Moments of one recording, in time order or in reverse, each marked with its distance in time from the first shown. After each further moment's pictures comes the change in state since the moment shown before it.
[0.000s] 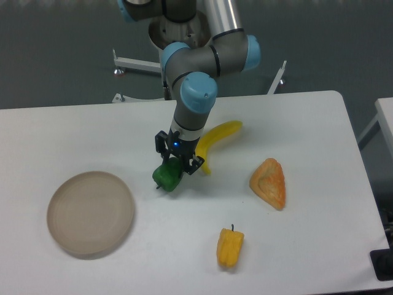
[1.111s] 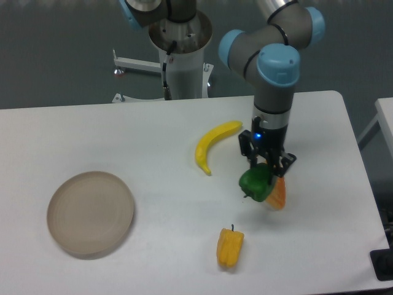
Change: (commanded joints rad) arm 0.190 -0.101 0.293 -0.025 0.202 0.382
